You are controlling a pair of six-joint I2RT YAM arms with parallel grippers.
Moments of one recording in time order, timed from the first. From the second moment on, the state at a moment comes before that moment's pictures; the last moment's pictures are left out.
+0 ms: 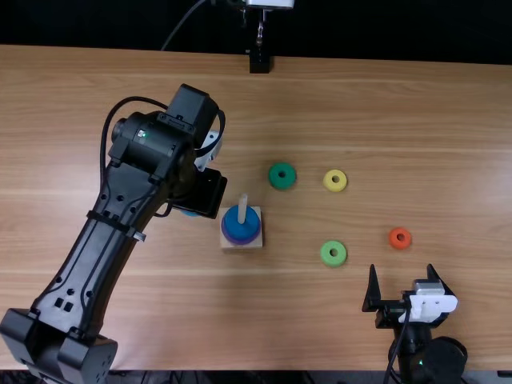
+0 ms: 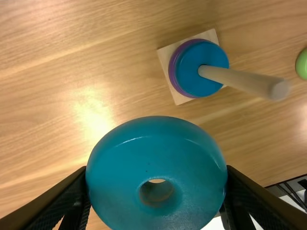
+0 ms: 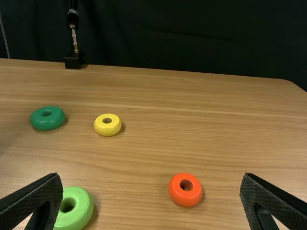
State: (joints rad) left arm -0.42 1.87 2.00 -1.50 0.06 -0.16; right arm -0.02 0.02 0.07 -0.21 0.00 -0.11
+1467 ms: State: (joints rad) left arm -0.56 1.97 2.06 -1.35 0.06 -0.29; right arm -0.02 0.02 0.07 -0.21 0.00 -0.12
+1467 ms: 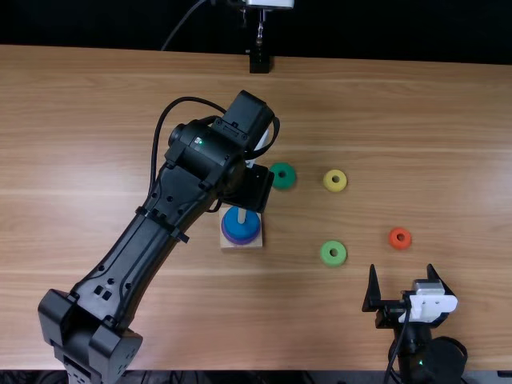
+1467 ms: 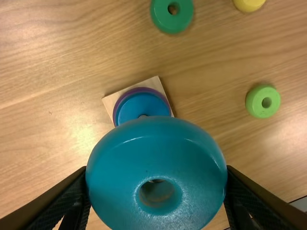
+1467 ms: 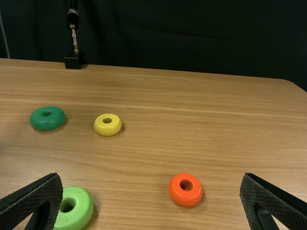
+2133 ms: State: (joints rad) left arm -0.56 1.97 2.01 -1.35 0.07 -0.29; right arm -0.02 0.02 0.07 -0.21 0.00 -0.11
